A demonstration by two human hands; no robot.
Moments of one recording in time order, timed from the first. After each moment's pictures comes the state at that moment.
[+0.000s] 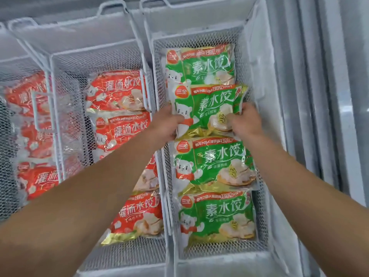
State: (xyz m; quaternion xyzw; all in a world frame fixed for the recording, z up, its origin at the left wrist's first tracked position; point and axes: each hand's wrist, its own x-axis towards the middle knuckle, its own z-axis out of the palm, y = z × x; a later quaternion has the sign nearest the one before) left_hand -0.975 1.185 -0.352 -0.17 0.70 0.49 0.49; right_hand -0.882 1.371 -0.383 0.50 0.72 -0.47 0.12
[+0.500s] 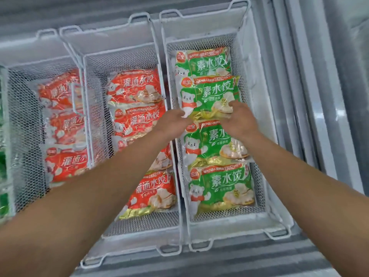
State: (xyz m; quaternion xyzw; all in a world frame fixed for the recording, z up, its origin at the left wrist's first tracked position) left_hand -0.921 1.132 -0.275 0.03 0.82 0.32 0.46; right_hand -0.832 1.313 -0.305 0.35 0.86 -0.32 0.18
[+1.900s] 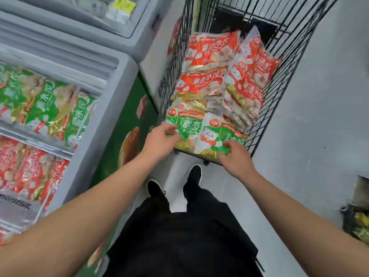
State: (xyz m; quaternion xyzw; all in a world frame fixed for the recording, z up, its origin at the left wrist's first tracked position) left_hand -0.366 1.060 -0.229 0.48 0.71 0.15 0.49; right_hand -0.135 1.023 -0.246 0.74 0.54 -0.40 -0.01
